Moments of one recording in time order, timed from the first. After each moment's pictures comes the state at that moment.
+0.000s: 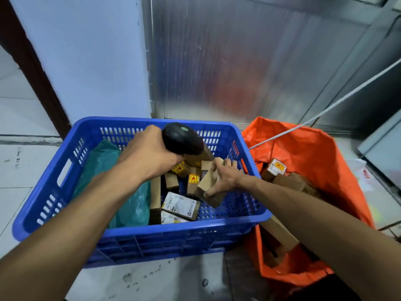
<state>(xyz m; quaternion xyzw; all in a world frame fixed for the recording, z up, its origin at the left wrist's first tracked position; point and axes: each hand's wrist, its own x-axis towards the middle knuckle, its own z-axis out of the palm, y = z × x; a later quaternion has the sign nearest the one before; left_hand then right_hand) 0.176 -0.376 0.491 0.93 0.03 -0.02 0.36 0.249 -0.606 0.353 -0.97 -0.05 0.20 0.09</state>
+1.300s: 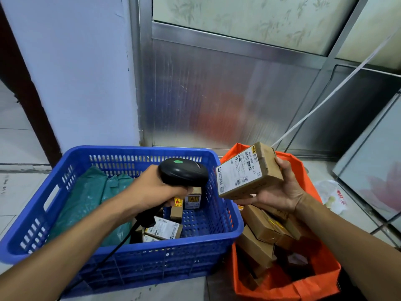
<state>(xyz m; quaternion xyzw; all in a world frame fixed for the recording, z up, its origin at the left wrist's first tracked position) 0.130 -0.421 0.509 0.80 -0.06 -0.13 0.59 0.164 -0.754 0.474 -0.45 -0.08 0.33 0.83</state>
